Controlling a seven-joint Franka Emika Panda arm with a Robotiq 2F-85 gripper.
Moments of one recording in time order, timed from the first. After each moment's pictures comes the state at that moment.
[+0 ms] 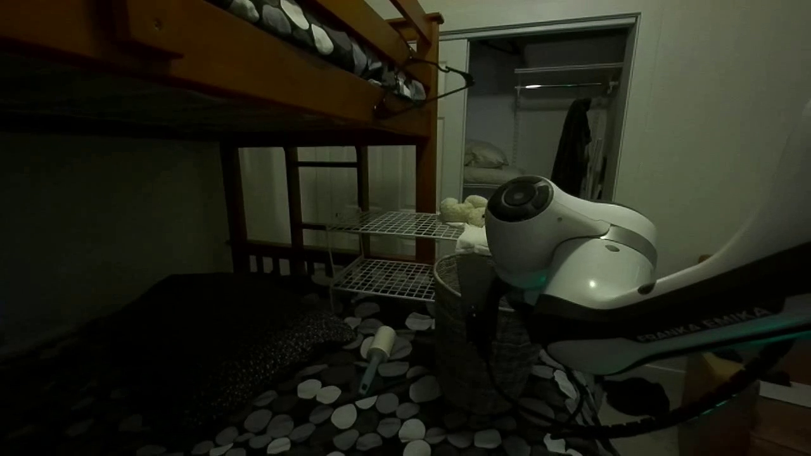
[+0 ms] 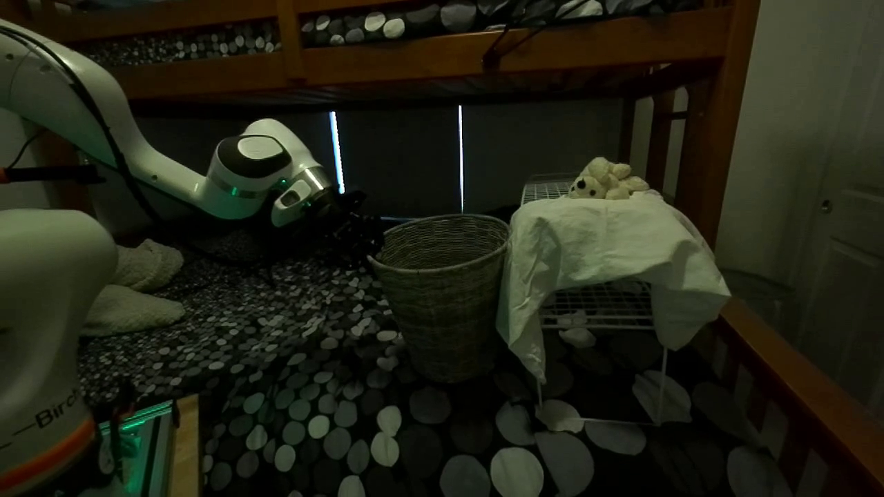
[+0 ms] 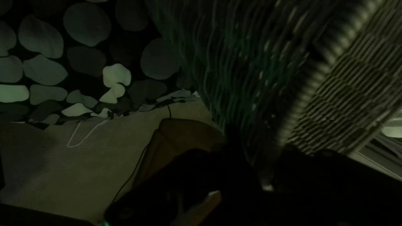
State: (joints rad) arm 2.35 0.81 -1.76 -2.60 0.08 2.48 2.62
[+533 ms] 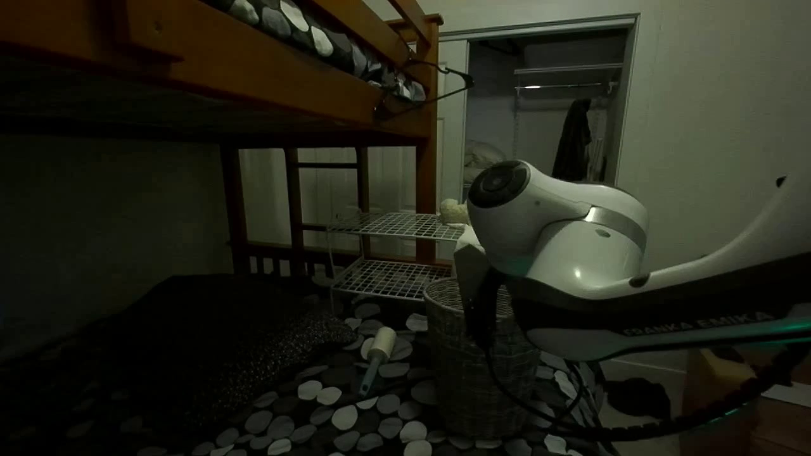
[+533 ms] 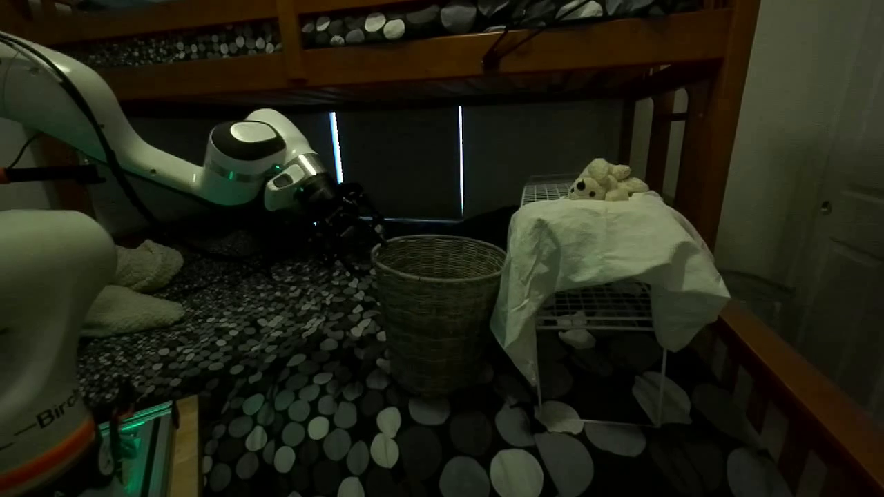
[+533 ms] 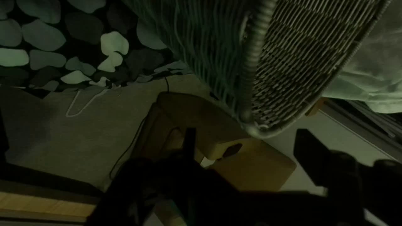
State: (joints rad) arm 2.37 0.90 -1.78 -2.53 0.10 2.27 2.55
